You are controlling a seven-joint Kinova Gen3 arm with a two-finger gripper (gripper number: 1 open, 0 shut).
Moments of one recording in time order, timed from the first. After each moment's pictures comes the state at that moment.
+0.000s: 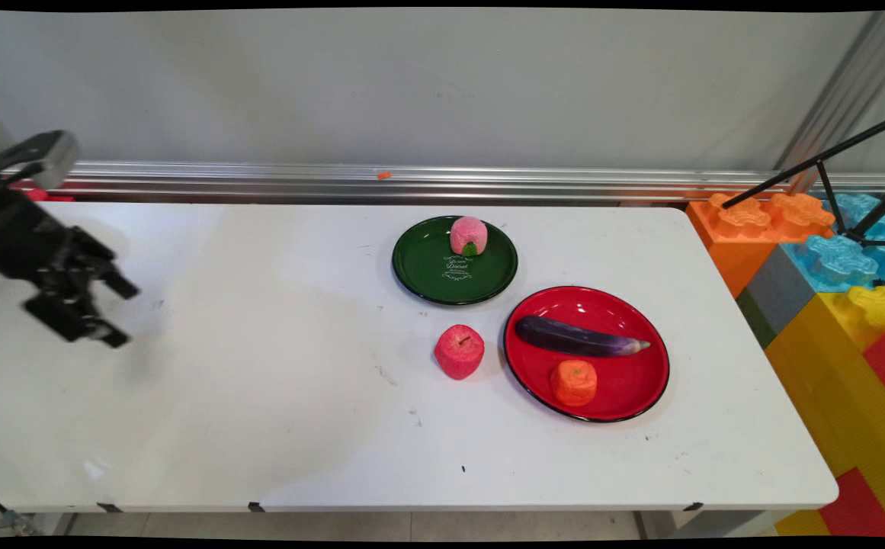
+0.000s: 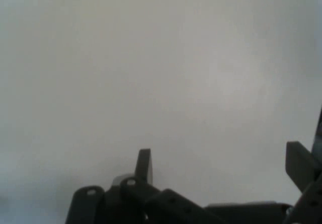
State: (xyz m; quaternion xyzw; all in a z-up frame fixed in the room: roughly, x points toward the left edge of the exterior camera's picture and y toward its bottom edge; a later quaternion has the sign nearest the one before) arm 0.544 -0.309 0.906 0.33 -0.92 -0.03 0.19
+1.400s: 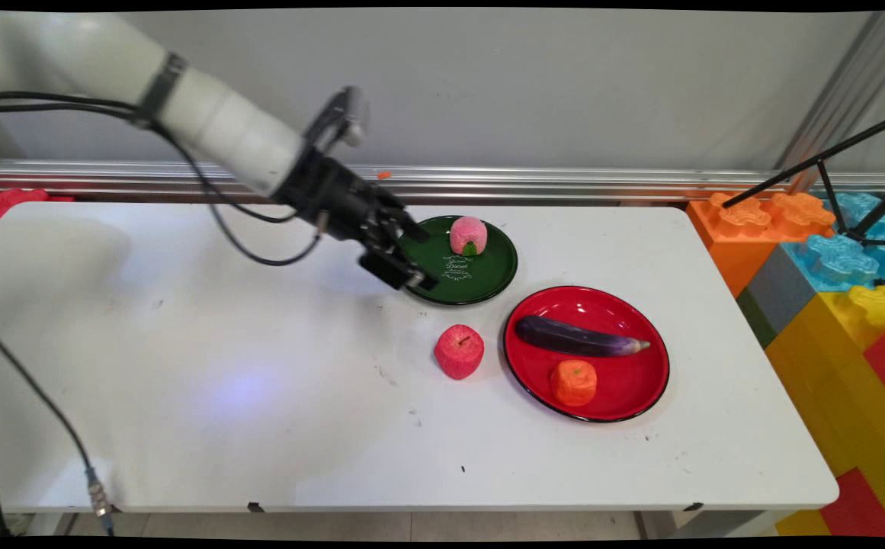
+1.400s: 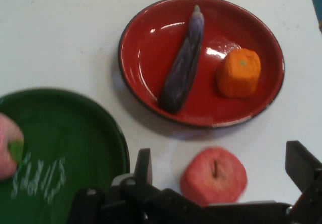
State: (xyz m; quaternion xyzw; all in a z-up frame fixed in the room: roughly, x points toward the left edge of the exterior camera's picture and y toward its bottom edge) arm 0.306 -0.455 0.874 0.19 -0.90 0.04 0.38
